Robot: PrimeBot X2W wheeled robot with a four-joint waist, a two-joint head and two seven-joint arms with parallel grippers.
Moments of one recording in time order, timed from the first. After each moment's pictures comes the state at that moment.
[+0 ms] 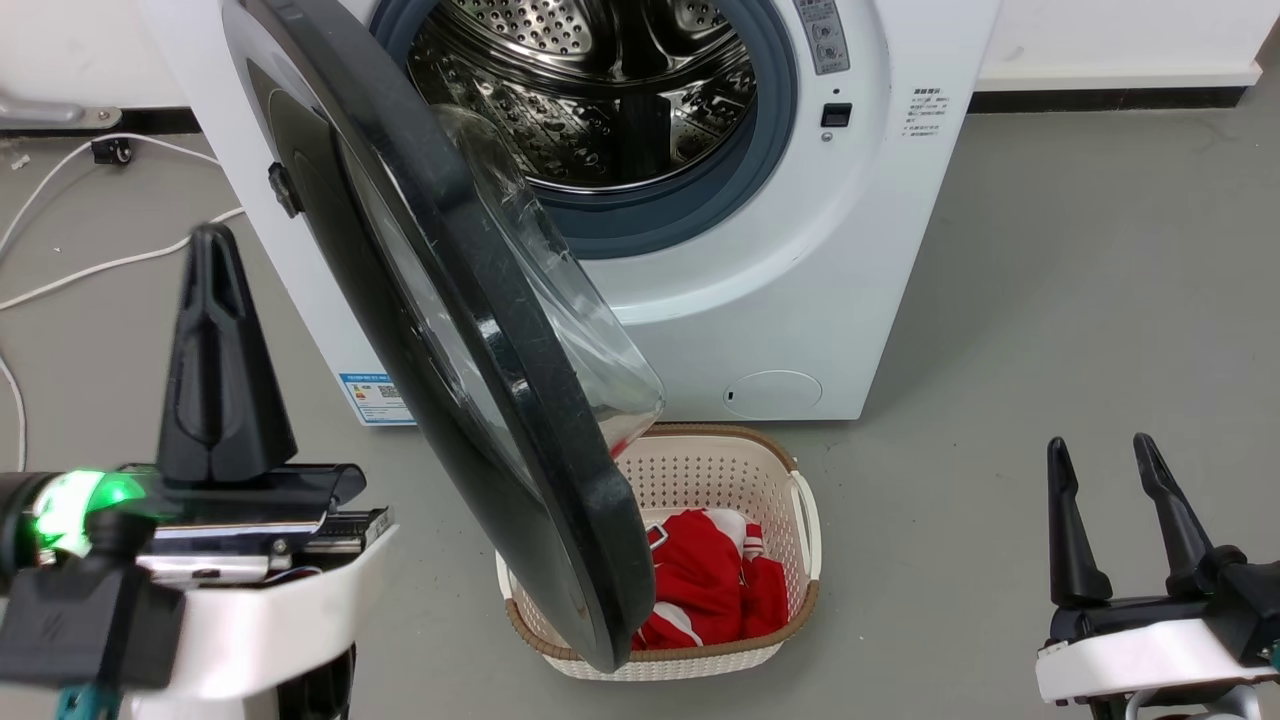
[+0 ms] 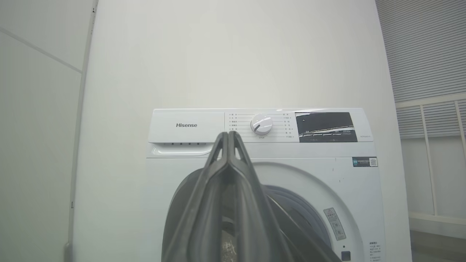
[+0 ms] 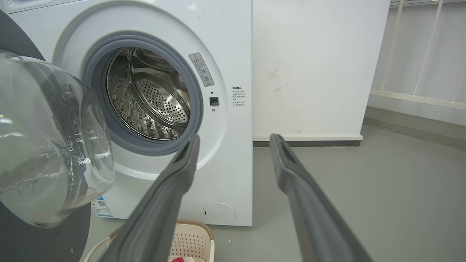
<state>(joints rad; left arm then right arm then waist) -0.13 0.05 0.00 -0.43 -0.06 -0.01 -0.26 0.02 -0.05 -0.08 0.01 0.09 0.13 -0.26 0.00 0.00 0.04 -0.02</state>
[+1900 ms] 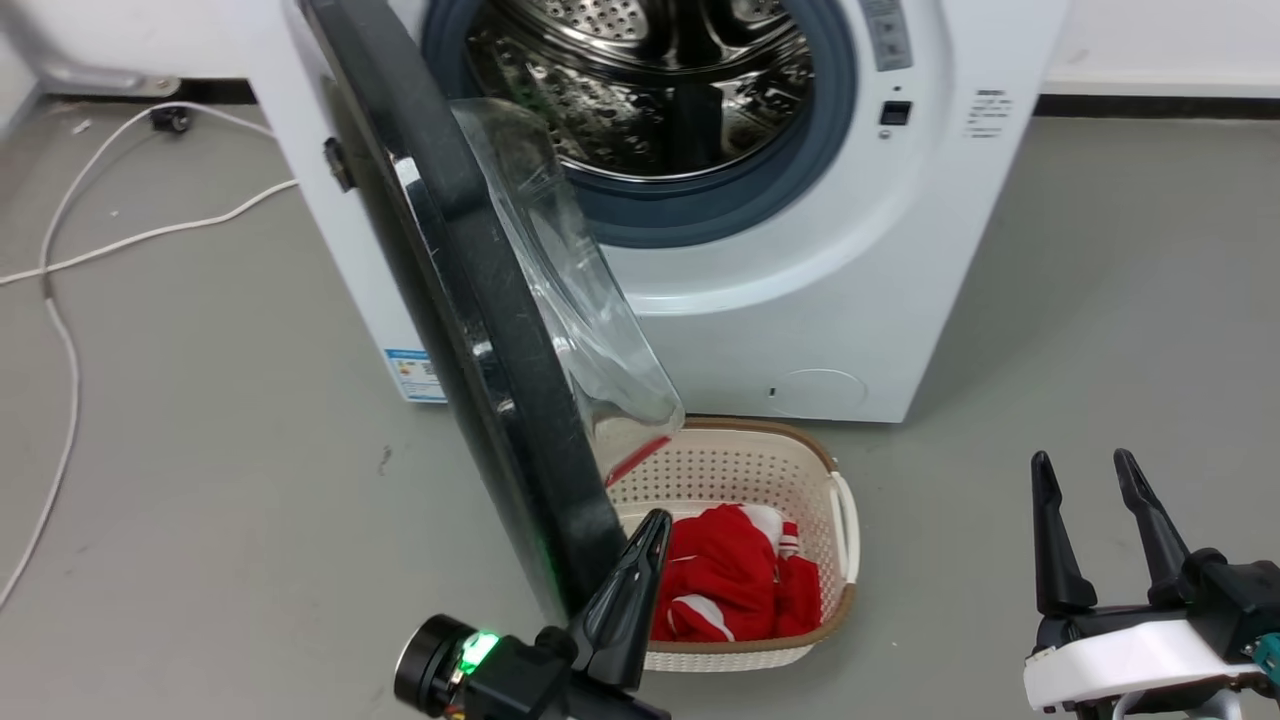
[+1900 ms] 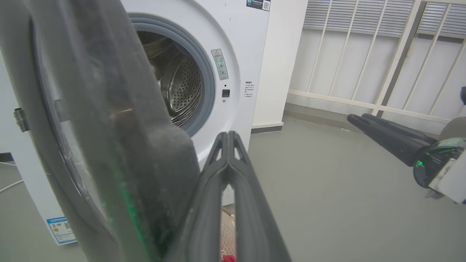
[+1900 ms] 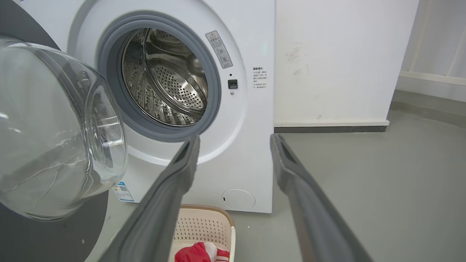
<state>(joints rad) 0.03 0.07 -0.46 -0.07 -0.15 0.03 -0.25 0.02 -0.05 -0.06 0.05 0.12 0.13 -0.24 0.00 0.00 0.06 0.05</state>
